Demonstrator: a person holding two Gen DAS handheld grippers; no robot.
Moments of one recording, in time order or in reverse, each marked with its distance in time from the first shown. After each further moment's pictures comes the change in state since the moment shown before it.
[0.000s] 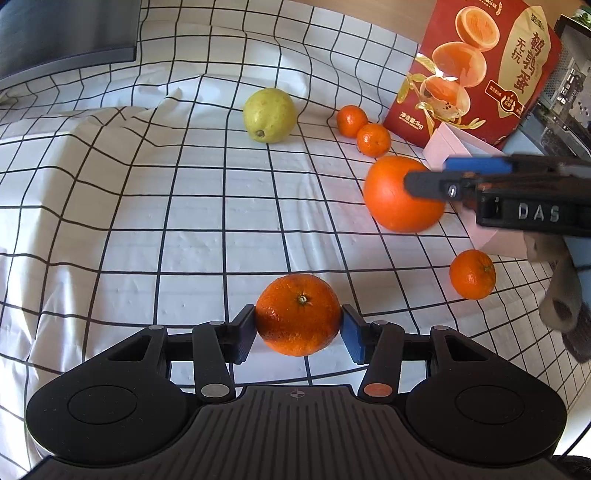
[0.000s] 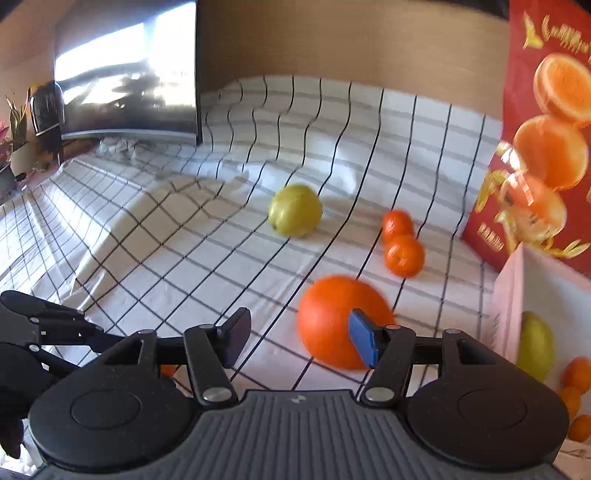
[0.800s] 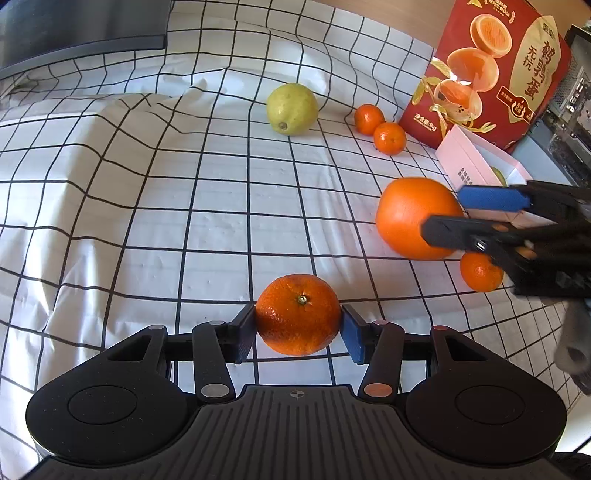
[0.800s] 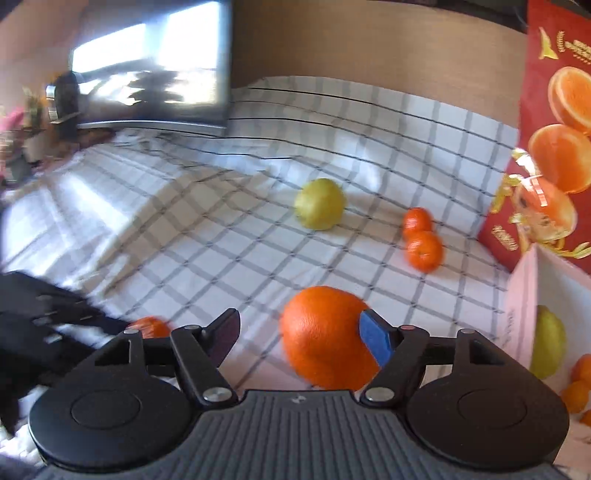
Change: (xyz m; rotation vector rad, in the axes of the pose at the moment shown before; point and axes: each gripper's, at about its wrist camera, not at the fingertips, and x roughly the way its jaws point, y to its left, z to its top) left arm -0.010 0.011 -0.014 -0.039 -0.001 0.025; right arm -0.011 0.021 -0.018 -0.036 0.001 0.073
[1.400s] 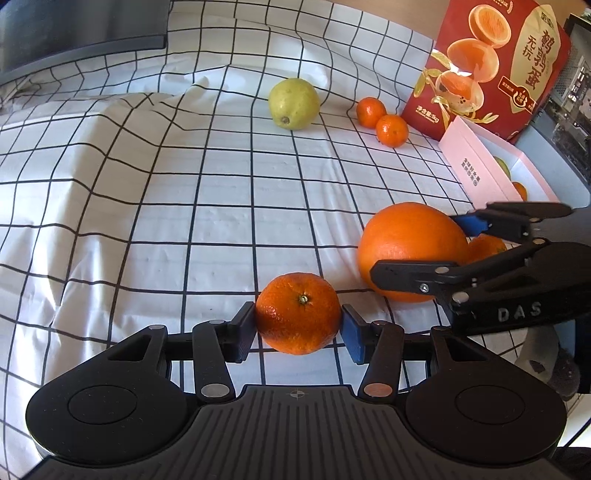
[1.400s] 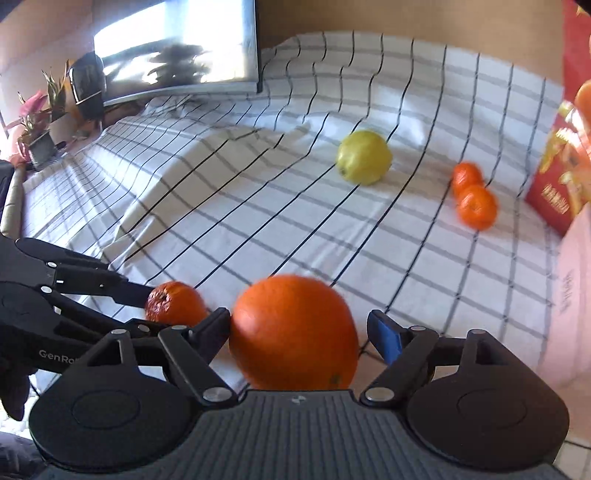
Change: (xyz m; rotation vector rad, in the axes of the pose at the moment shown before) left arm -0.001 0.000 -0.003 0.016 0.013 0.020; right arm 0.038 0.004 -0.019 0.027 0.104 0.116
